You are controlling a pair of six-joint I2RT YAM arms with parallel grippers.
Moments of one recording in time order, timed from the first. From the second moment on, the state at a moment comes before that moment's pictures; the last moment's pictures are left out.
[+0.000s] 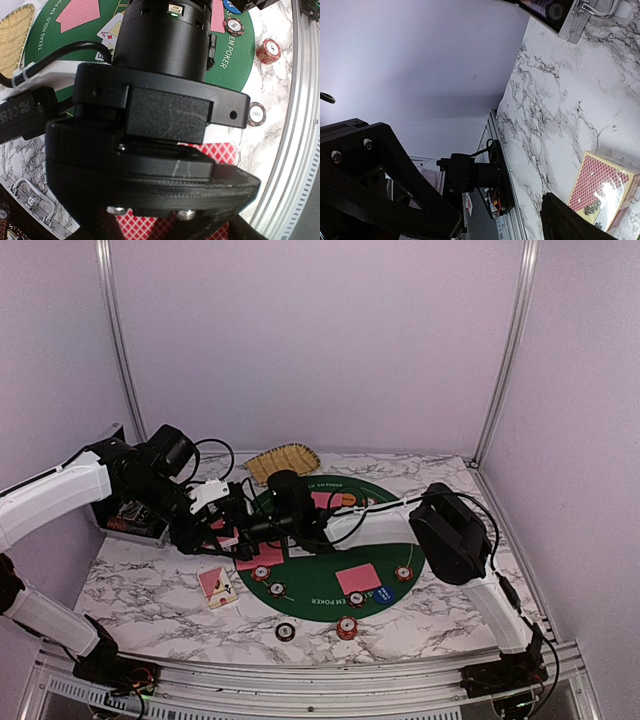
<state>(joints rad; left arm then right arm) -0.57 1.37 1.20 -0.97 0.29 0.55 0.98 2.43 1.80 0.46 -0.81 1.23</state>
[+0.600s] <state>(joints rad) -0.57 1.37 1.19 -0.97 0.29 0.55 0.97 2.38 1.76 0.42 -0.81 1.19</state>
